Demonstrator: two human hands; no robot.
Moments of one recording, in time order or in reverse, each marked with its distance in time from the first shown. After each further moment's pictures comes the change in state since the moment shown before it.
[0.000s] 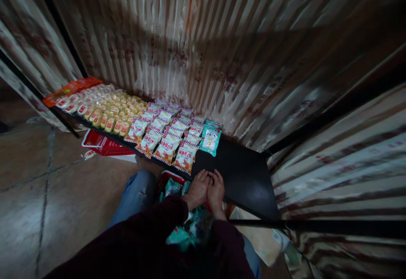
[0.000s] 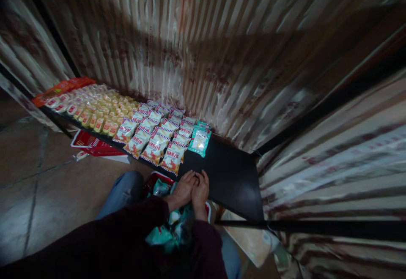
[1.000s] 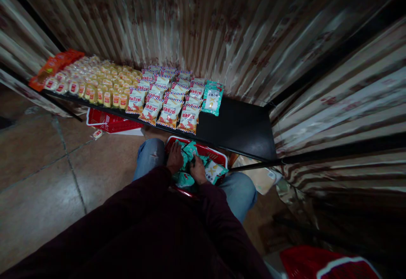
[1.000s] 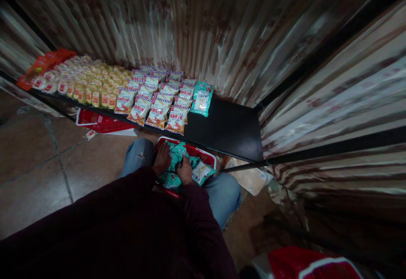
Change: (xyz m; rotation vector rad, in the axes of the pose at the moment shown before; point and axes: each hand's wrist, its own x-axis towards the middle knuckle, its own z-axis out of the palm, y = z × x) left_hand -0.118 -0.093 -0.018 0.085 -0.032 -0.291; right_hand -0.147 -0.005 0.050 -0.017 -0.403 0.182
